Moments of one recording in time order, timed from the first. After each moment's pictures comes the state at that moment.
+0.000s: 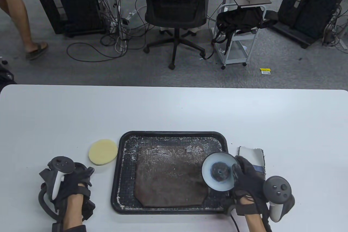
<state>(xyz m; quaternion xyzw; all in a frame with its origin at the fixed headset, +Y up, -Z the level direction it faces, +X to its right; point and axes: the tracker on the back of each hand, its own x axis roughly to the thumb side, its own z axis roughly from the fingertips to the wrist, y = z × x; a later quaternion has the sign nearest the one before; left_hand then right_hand) -0.352 -0.779 -0.308 -0.17 0.34 0.25 0.89 0.244 -0.710 -0.292 -0.05 -0.16 0.83 0.53</state>
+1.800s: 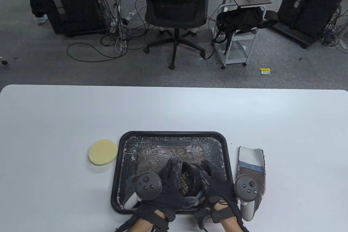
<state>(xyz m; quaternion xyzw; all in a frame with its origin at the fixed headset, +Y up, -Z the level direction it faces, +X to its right) -0.072 -0.719 -0.276 -0.09 -0.27 0.44 0.85 0.159 -0.729 -0.287 0.03 0.00 0.79 0.61</state>
